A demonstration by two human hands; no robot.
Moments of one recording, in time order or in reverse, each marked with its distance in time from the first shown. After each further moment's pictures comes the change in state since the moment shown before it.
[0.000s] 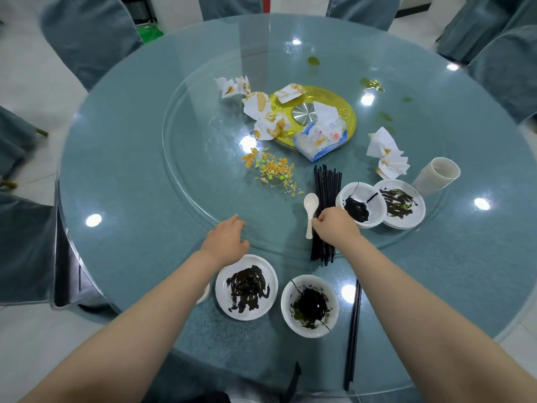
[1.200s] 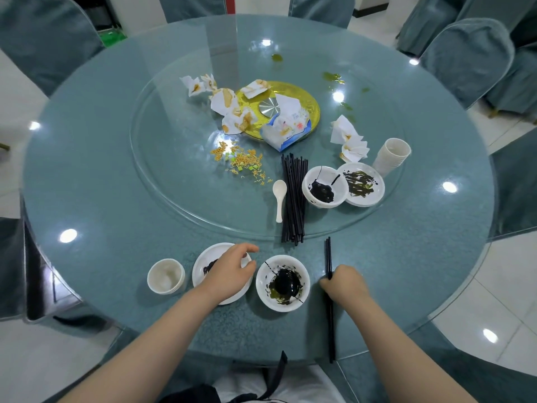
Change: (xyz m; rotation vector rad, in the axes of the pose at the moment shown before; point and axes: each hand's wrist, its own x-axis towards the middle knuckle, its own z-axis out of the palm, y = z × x) left_hand -0.084 0.056 0.050 -0.506 -0.051 0.105; right_hand -0.129 0.103 0.057 -0.024 -0.104 0.352
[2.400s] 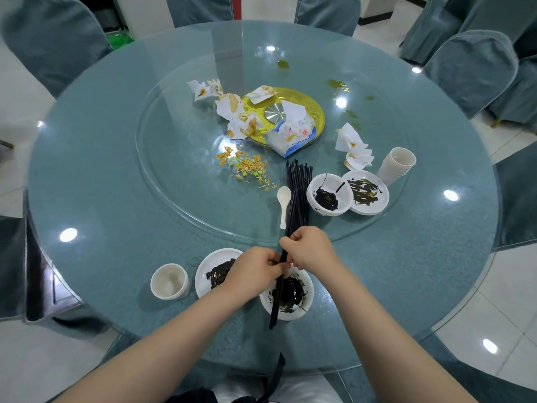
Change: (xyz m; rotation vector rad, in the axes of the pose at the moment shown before) left_hand 0.006 0.049 0.006 0.046 -0.047 -0.018; right_hand -0.034 -0.114 -0.066 0.425 0.012 -0.279
